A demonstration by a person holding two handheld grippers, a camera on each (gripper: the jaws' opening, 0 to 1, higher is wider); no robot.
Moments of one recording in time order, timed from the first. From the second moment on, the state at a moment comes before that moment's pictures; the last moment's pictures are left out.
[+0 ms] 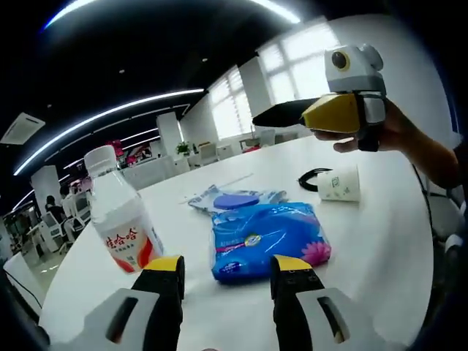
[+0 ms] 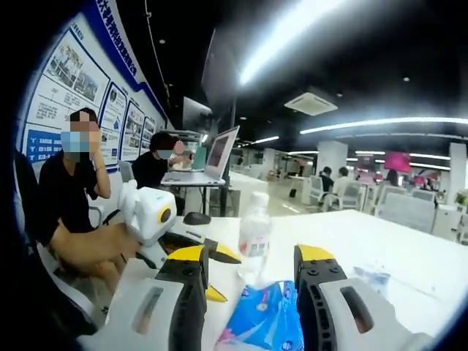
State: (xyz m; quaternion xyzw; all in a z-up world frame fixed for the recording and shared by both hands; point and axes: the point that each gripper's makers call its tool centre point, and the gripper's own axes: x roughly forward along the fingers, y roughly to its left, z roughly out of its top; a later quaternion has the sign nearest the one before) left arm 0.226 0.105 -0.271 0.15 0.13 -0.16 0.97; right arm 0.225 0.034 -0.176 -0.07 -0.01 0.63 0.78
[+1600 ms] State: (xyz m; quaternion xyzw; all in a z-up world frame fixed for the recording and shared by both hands) left arm 0.241 0.105 -0.291 0.14 0.15 -0.17 0.96; right arm 0.220 0.000 -0.230 -0.18 0.02 0.62 0.76
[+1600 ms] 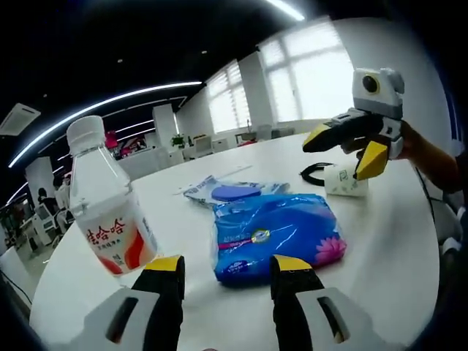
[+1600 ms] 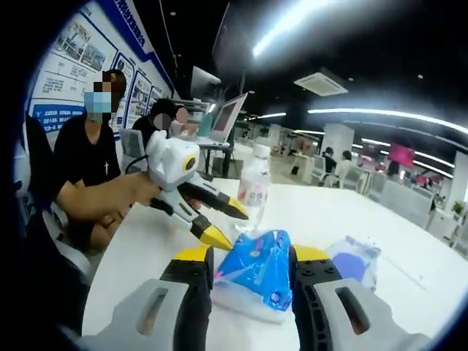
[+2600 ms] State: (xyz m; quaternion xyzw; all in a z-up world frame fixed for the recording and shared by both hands) left arm 0.243 0.098 -0.298 0.14 0.17 -0.19 0.96; right arm 0.234 0.005 -0.276 -0.33 0.07 0.60 0.73
